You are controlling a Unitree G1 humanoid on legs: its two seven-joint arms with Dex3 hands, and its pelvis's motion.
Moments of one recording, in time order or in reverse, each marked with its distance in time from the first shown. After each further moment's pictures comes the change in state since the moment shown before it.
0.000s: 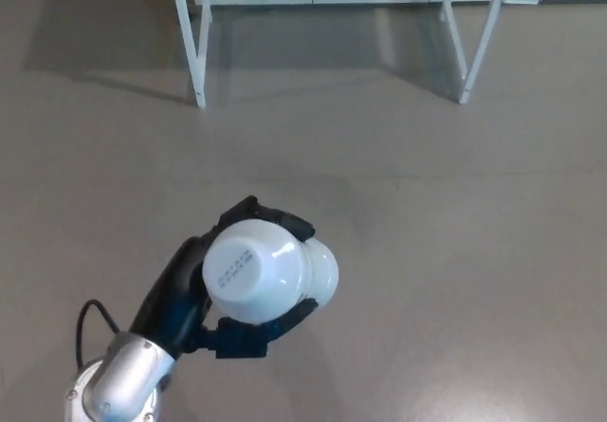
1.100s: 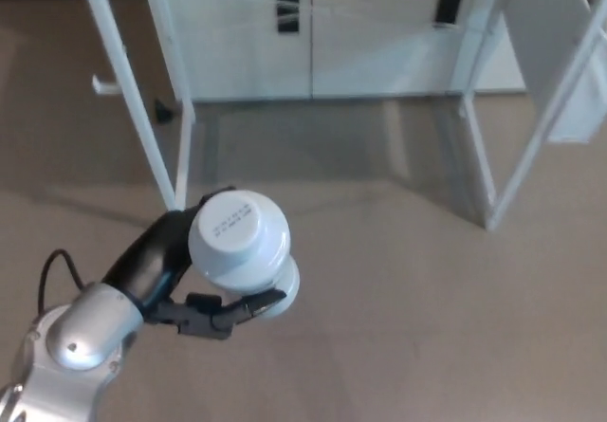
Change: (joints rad) left_arm -0.125 0.181 -0.024 -0.162 0.006 0.416 -0.108; right_arm 0.035 -0.011 0.009 0.002 -0.010 -0.004 0.010
